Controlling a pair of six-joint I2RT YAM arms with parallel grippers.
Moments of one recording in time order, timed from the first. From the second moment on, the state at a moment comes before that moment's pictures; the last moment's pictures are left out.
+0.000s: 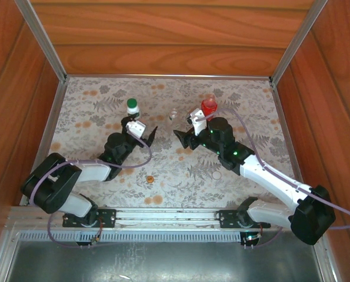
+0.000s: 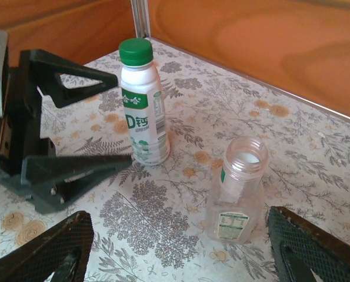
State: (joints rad) left arm -0.62 1.47 0.40 1.03 -0.03 0.21; right arm 0.72 1.12 0.76 0.02 -0.10 -0.03
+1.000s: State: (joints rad) left arm -0.62 1.97 0.80 0.99 0.24 0.01; right arm 0.71 0.98 0.68 -0.02 -0.09 -0.03
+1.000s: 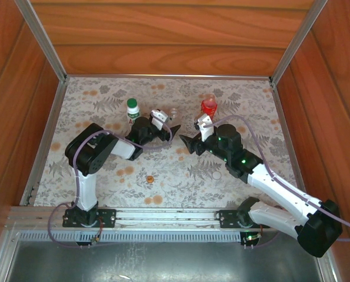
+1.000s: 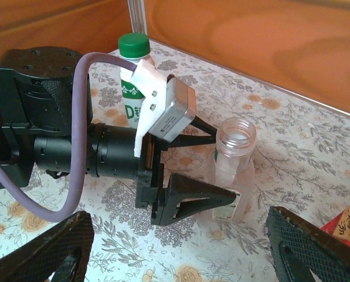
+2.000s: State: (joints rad) left arm -0.61 1.98 0.86 1.01 0.32 -0.02; right arm 0.71 0.98 0.68 -0.03 -0.09 -0.02
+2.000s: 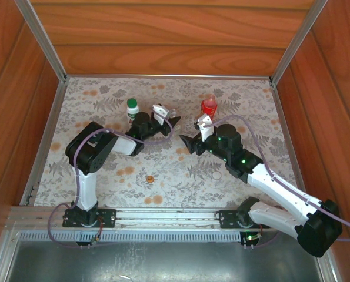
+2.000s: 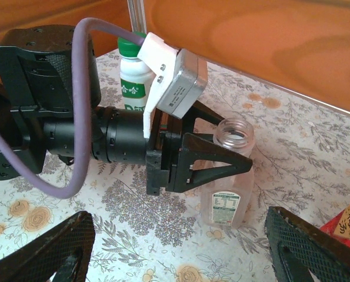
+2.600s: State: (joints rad) left arm -0.66 1.76 0.59 1.01 0.68 0.12; right arm 0.71 0.85 0.57 -0.26 0.16 0.26
